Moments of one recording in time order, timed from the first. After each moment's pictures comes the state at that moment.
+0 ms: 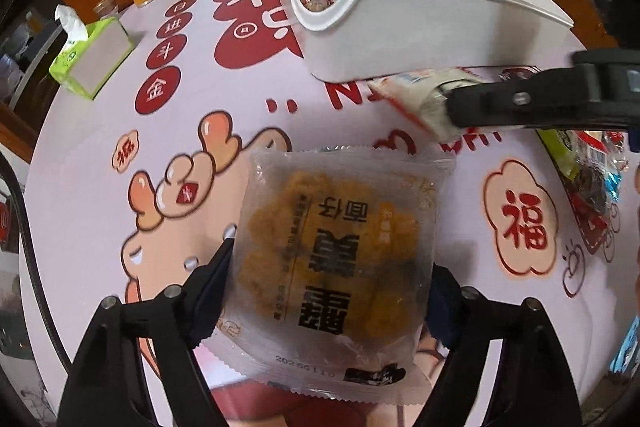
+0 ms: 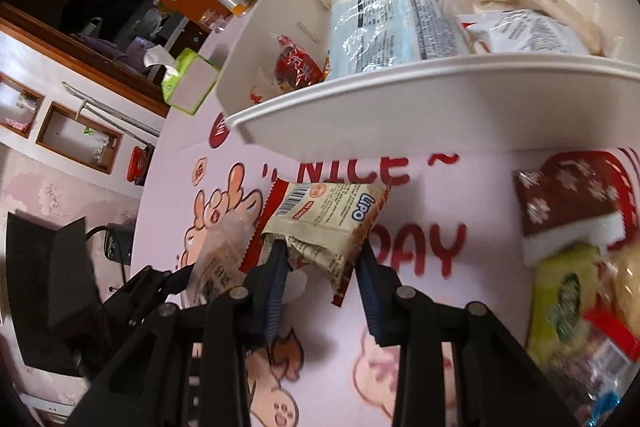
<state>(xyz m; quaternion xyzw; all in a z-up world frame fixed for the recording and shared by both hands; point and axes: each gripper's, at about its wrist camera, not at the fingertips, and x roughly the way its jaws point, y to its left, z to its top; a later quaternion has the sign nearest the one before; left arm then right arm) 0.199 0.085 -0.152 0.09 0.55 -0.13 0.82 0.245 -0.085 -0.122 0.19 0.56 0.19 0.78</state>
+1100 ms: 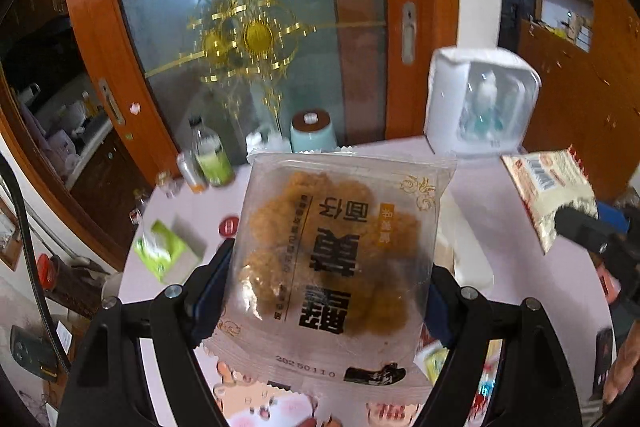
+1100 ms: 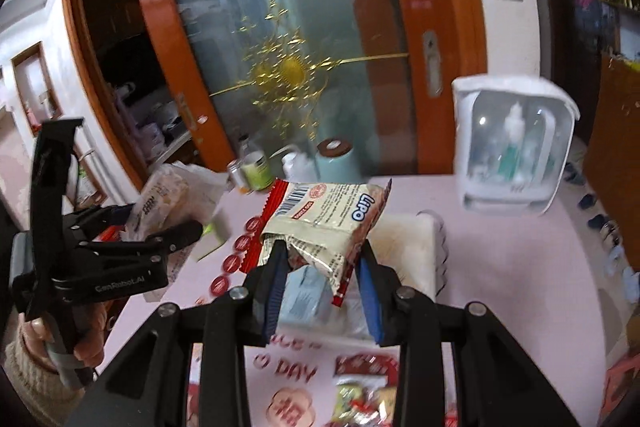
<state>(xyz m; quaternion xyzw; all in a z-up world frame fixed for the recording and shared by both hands) 0.282 -0.009 0.150 0.07 0.37 -0.06 0.92 0.246 -0.201 0.147 0.06 0.33 0.11 0.94</state>
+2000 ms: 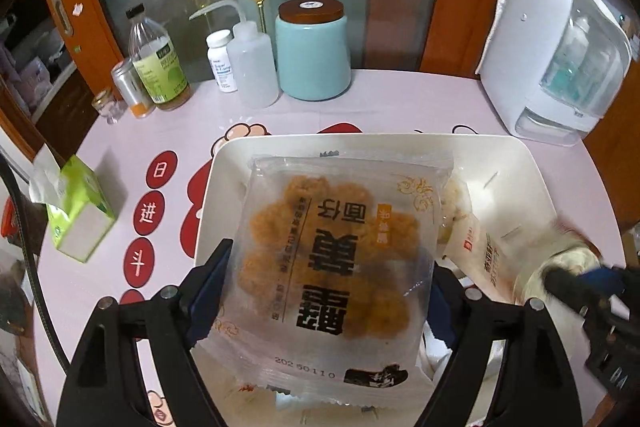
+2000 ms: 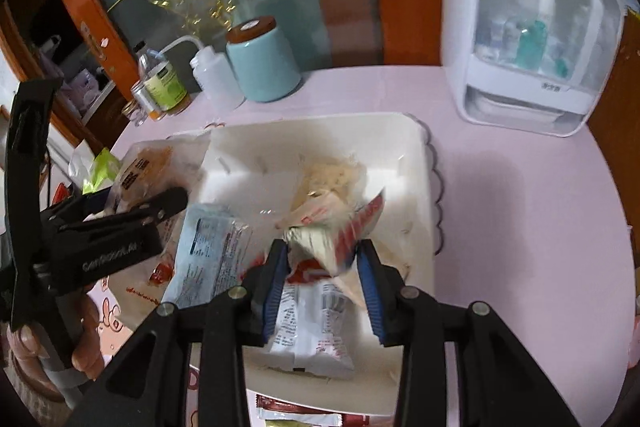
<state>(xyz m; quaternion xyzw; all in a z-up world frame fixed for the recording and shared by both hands) 0.433 -0.033 -0.052 0.01 0.48 -0.03 0.87 0.372 -0.214 -0.038 0.06 0.49 0.08 0.86</state>
